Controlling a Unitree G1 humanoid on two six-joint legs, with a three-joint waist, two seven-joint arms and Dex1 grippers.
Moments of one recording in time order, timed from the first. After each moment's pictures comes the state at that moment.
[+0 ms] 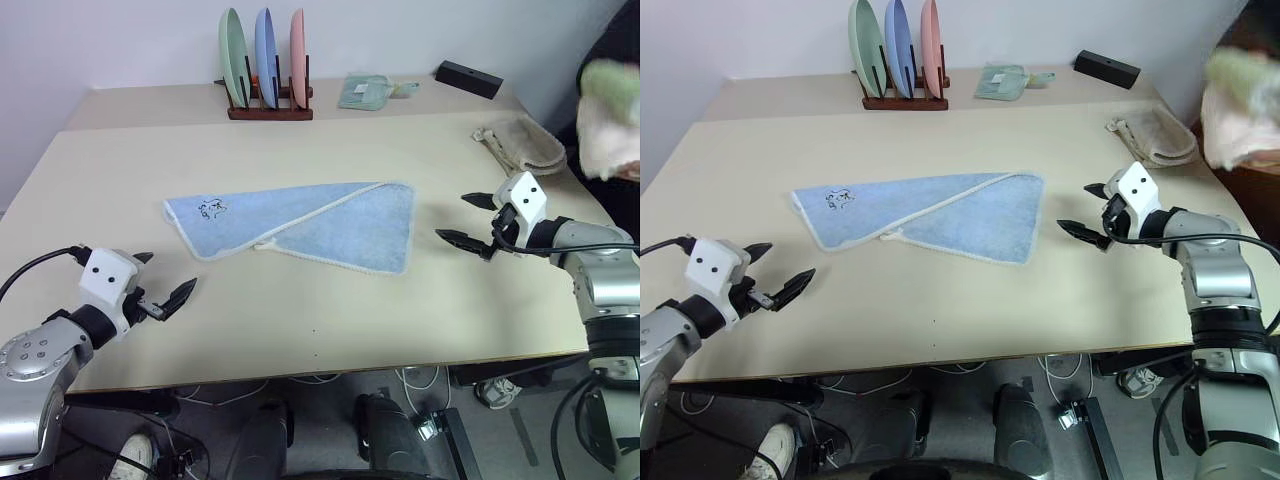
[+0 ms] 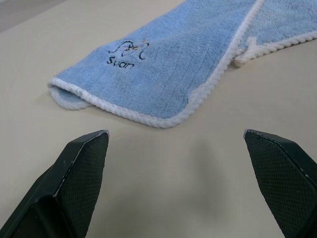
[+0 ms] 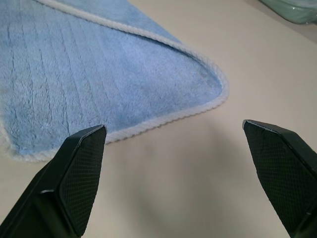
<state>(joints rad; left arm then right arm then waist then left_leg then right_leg) 0.19 0.67 0.41 -0.43 -0.34 0.45 -0.63 -0.53 -0.77 -0.09 0.35 0.22 0.17 1.01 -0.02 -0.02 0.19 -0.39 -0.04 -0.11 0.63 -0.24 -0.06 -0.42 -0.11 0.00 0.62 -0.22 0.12</state>
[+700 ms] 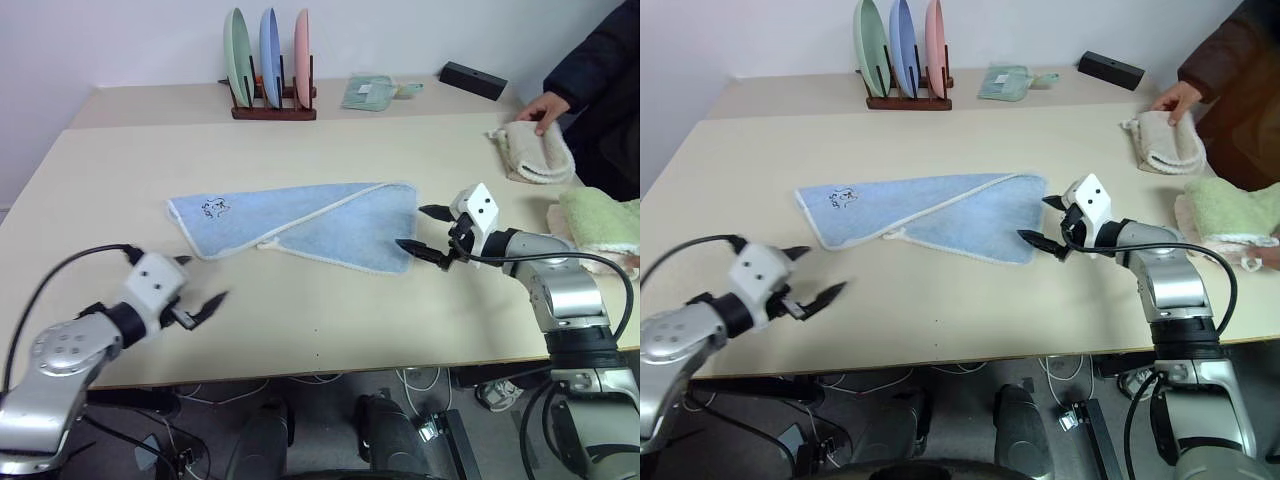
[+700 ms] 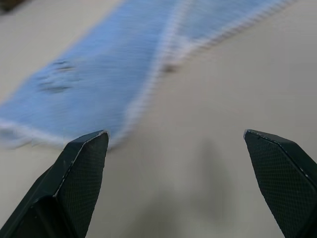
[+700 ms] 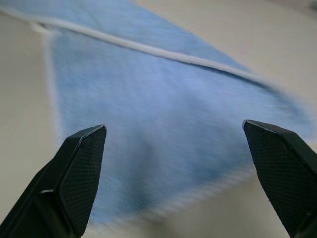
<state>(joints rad) 0.13 0.76 0.17 -0.55 -0.24 0.49 -0.65 -0.45 -0.62 -0.04 0.12 0.29 0.37 0.96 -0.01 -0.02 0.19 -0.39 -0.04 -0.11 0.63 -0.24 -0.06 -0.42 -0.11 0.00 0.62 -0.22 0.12</state>
